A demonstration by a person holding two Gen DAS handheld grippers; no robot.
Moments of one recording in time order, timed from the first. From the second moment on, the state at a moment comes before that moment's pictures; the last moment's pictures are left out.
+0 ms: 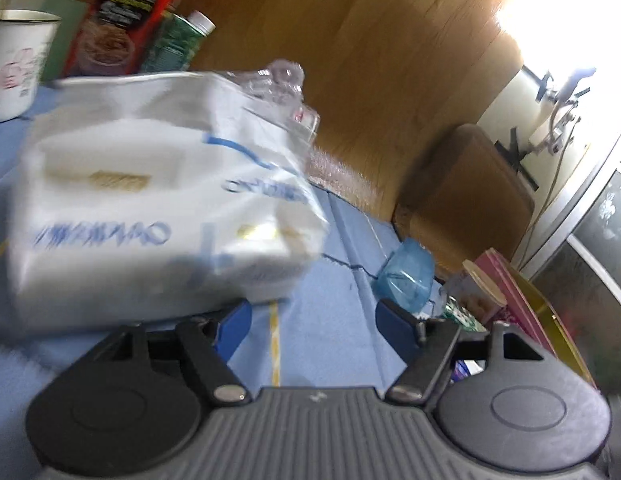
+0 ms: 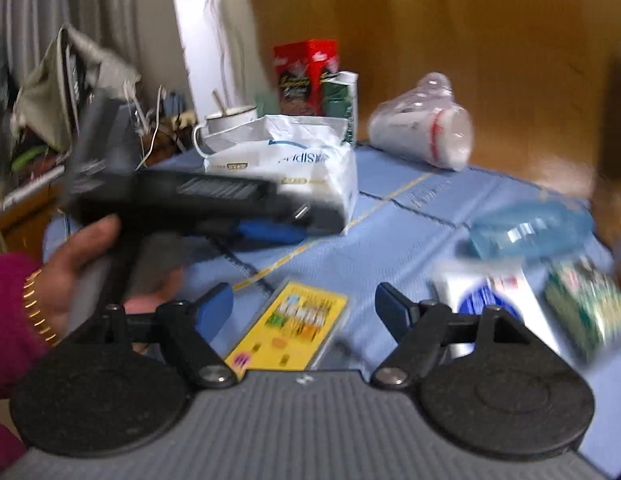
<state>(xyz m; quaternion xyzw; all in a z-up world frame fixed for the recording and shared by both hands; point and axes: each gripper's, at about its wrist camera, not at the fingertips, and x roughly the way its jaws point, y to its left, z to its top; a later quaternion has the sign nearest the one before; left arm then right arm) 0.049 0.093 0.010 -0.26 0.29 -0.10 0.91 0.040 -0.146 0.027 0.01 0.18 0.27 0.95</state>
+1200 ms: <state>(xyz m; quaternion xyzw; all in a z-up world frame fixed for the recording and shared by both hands) -0.019 0.026 0.049 -0.27 0.34 -0.21 0.88 -0.019 -0.140 0.002 -0.07 0.13 0.15 0.98</state>
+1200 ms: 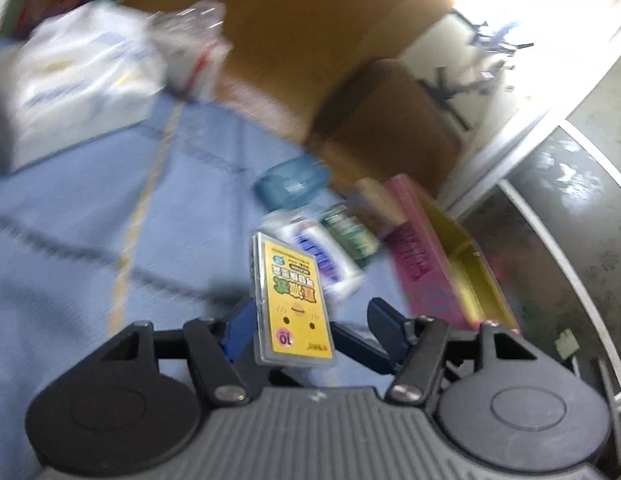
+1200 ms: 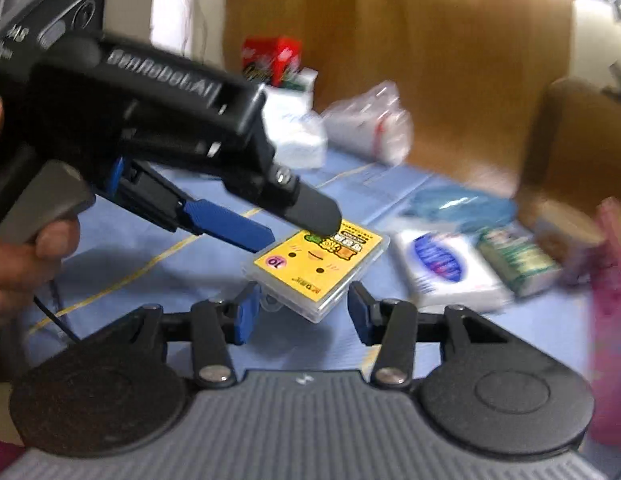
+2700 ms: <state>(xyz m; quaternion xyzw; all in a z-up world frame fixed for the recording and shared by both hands) 0.013 -0.018 0.033 -0.23 0.35 -0.24 0.88 -0.065 -0.271 0.033 0.03 0.01 -0.03 1.00</state>
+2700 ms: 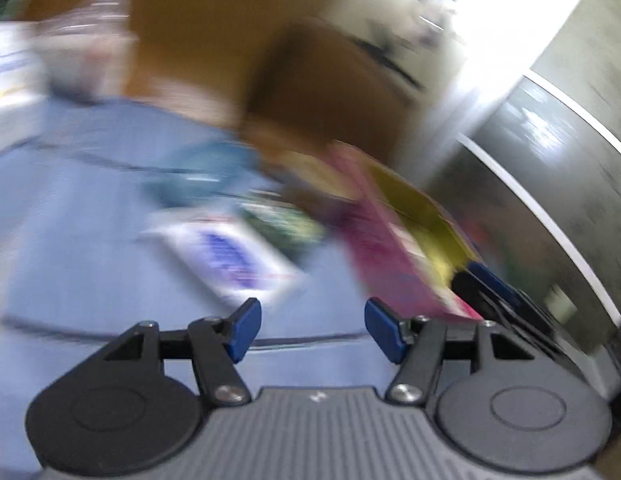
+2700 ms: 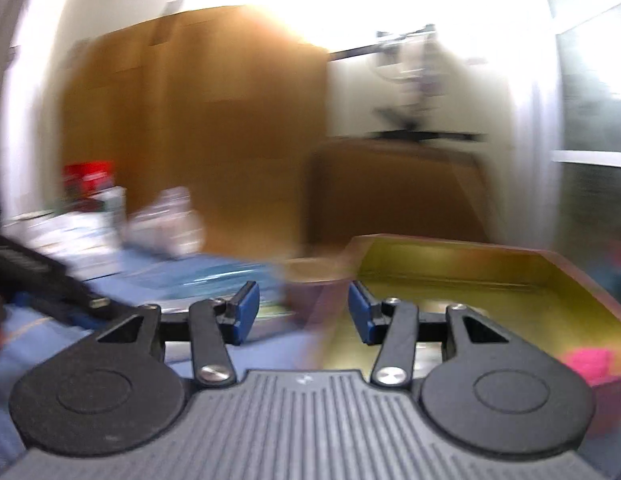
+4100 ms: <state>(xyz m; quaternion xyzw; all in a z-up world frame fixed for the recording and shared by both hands) -0.012 -0.045 0.062 -0.23 0.32 -0.26 0.88 -0.052 -0.212 0.025 0.08 0.08 0.11 0.99</state>
